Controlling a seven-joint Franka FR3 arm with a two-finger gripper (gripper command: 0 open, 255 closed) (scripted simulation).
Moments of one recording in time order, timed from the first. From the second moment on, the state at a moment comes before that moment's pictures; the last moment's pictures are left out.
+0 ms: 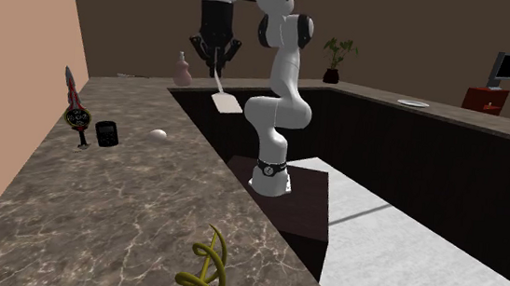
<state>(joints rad) 0.05 -0.71 -0.26 -2.11 -0.22 1.37 -0.89</state>
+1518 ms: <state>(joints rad) 0.04 -0.48 -0.56 -1.74 -0.32 1.31 -1.25</state>
